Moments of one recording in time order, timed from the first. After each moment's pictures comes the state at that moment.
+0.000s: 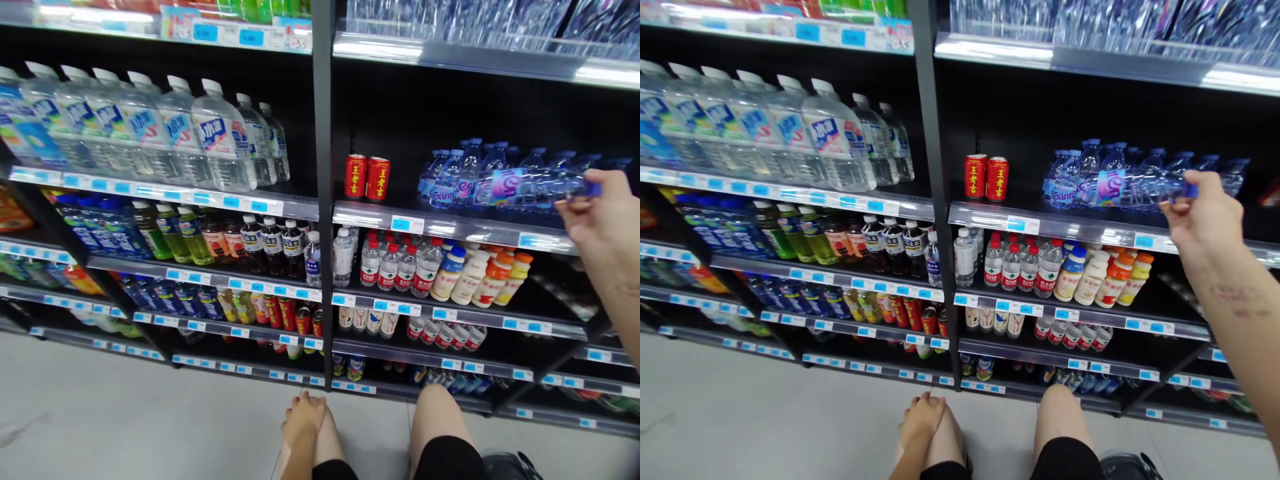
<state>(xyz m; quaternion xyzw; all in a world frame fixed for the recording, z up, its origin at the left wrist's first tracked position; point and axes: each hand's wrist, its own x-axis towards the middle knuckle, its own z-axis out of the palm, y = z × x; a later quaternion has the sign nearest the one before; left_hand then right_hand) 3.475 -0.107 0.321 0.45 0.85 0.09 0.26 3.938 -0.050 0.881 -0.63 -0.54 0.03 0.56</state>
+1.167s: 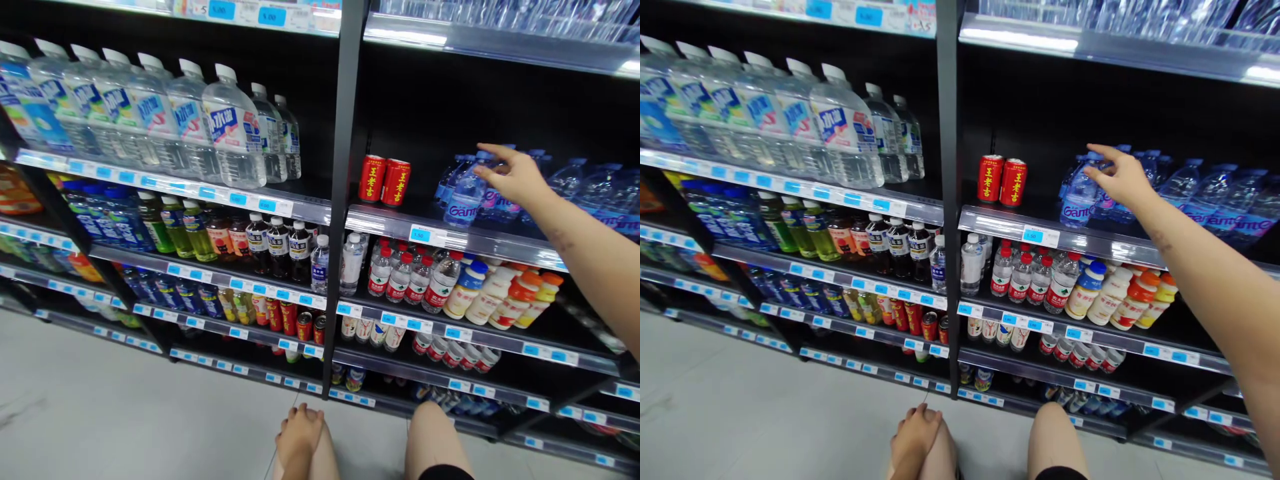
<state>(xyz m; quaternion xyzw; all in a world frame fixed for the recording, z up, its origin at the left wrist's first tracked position) 3.470 -0.101 0.327 0.47 0.84 0.07 0.27 3.816 0.056 0.924 -0.62 -0.67 -0.04 0.41</state>
